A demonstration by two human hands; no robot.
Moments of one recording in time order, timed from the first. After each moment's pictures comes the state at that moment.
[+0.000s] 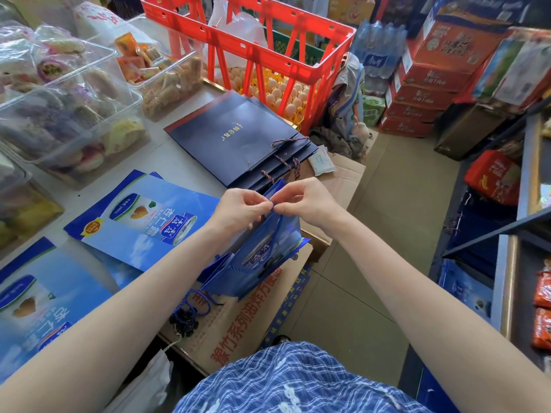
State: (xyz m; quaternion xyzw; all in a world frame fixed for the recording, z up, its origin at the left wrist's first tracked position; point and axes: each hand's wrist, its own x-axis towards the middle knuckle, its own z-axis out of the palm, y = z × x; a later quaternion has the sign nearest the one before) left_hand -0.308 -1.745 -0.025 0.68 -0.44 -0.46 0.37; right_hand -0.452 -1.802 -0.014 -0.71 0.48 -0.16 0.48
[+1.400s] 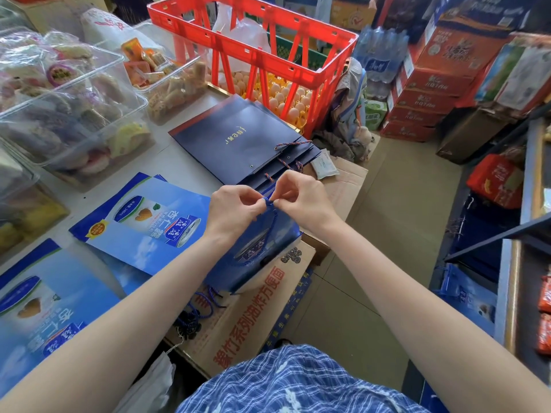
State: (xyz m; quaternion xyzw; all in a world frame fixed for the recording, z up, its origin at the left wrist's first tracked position) left_hand -0.302 -1.741 -0.026 0.73 -0.48 -0.28 0.40; right_hand -0.436 -1.794 -0.012 -0.76 0.46 -0.25 0.38
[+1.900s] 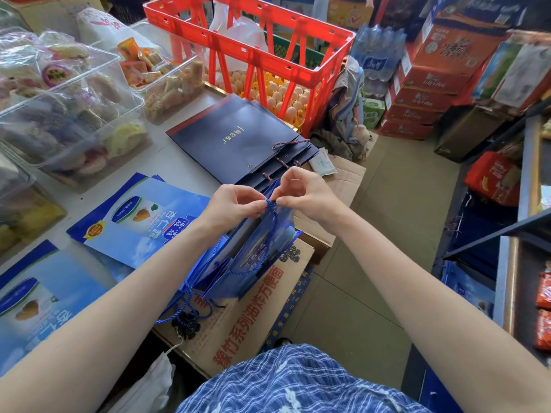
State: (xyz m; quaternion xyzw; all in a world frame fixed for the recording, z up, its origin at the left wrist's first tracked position) left_hand -0.286 -1.746 -0.026 0.63 -0.49 -0.46 0.40; right_hand -0.448 -1.803 -0.005 -0.68 0.42 -0.24 0.56
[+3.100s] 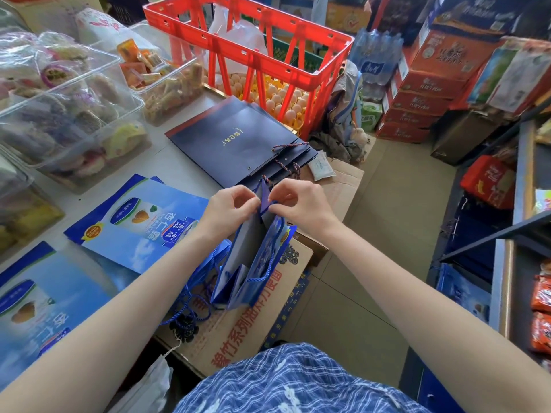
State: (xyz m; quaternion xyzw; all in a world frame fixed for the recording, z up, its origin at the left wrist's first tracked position) left_hand -0.283 -1.746 -0.039 0.67 -0.51 -0.38 0.39; right_hand -0.439 -1.796 -0.018 -0.78 0.43 -0.25 0.37
